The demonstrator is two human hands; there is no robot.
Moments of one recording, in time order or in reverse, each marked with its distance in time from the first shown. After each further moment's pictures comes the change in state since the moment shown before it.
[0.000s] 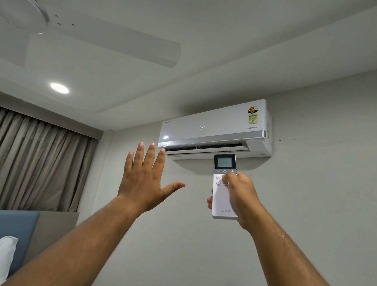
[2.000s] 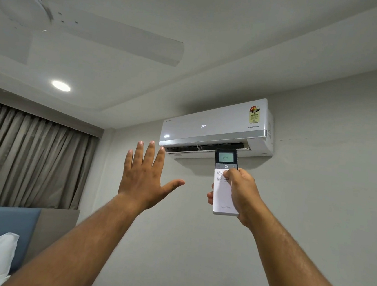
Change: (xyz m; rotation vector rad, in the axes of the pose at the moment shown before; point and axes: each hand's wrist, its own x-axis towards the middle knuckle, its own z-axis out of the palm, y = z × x) left_hand -0.003 -0.006 -0.001 0.004 -0.009 -0.015; right_hand -0.005 -0.003 0.005 0.048 -0.032 -0.045
